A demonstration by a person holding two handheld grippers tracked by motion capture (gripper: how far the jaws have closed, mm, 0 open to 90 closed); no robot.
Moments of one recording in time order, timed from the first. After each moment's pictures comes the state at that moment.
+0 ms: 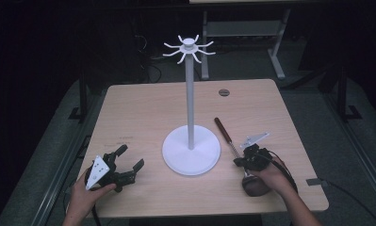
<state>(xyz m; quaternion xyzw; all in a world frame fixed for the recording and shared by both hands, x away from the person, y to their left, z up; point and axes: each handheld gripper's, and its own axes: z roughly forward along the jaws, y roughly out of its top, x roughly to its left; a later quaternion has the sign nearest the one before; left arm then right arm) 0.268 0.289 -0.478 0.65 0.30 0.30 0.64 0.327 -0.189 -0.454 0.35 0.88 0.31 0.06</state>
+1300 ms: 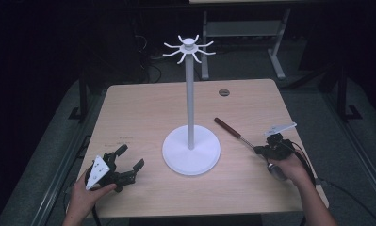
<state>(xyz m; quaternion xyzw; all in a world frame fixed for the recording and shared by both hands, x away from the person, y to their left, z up) 0.268 0.289 -0.478 0.65 0.30 0.30 0.64 0.348 -0.255 -0.444 0.42 0.84 0.33 0.09</state>
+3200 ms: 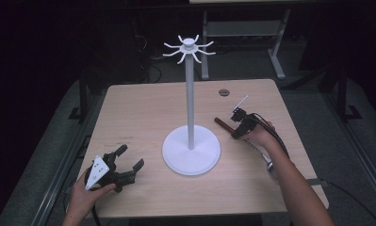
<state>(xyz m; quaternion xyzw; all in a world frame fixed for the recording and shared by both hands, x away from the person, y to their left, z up) 0.268 0.289 -0.478 0.64 0.30 0.30 0.64 0.461 -0.171 -0.444 0.38 0.91 0.17 0.05</state>
